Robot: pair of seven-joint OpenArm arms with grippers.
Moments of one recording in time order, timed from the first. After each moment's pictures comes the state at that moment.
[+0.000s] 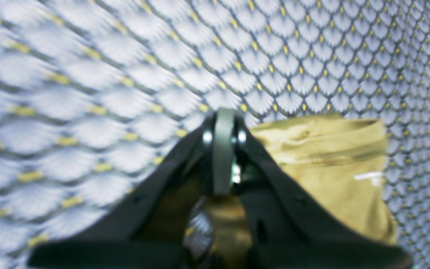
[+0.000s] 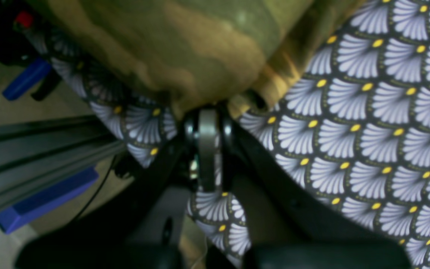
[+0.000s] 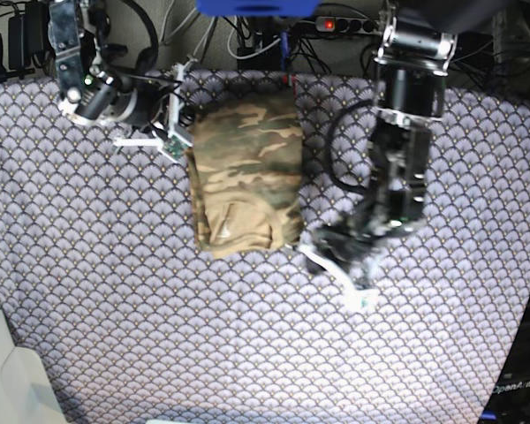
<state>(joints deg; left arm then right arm) -14.2 -3.6 4.2 78.0 -29.3 -4.5 45.3 -18.5 14.5 -4.3 110.1 15.7 39.7 -59.8</state>
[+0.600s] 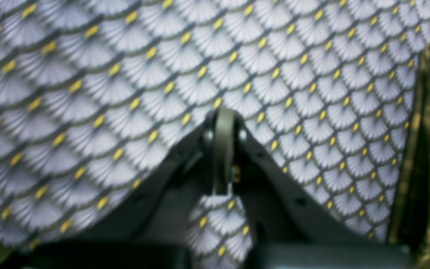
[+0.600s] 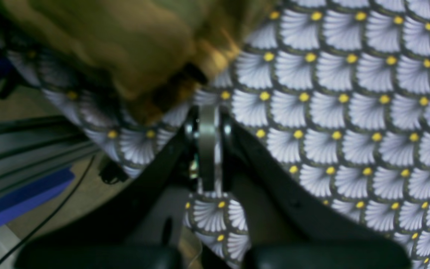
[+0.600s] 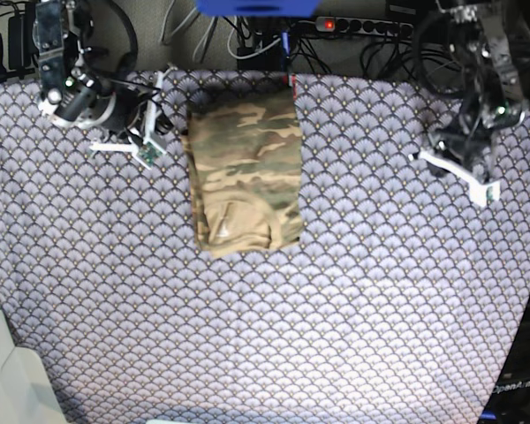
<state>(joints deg) 14.5 -11.2 -21.8 102.8 -28.9 -4.9 54.8 -19.2 16.5 0.6 110.1 15.6 39.7 -57.6</state>
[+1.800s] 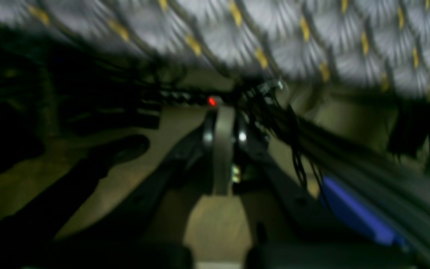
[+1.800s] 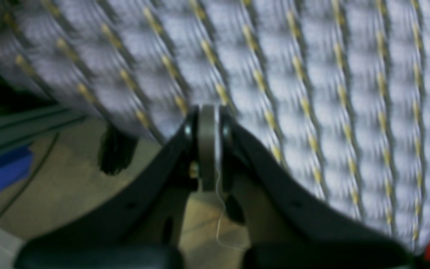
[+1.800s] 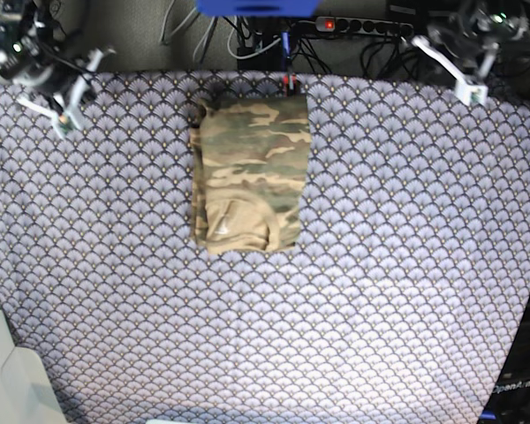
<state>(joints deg) 40.0 -11.3 -22.1 108.8 -26.5 -15.4 53.4 -32.7 15.1 25.2 110.1 15.6 39.7 -53.9</state>
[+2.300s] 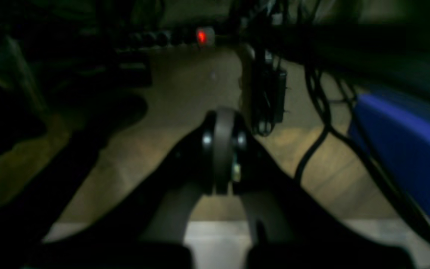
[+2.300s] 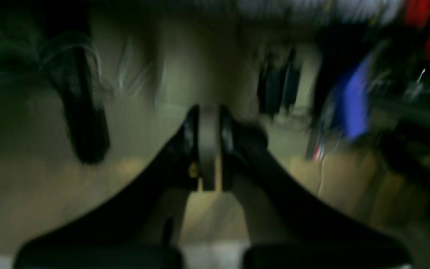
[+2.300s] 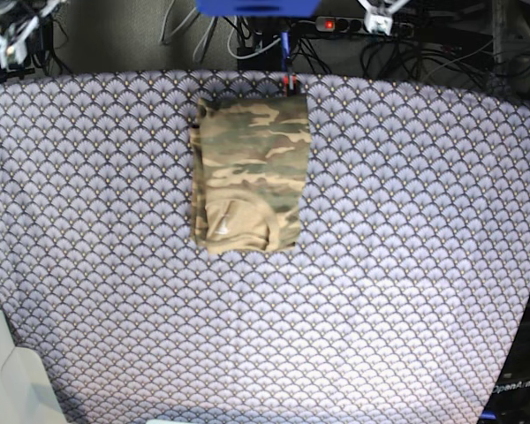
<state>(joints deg) 44.0 4.8 -12.3 84.8 6.5 -16.4 26.1 -41.6 7.6 45.4 93.8 0.9 40.0 -33.3</state>
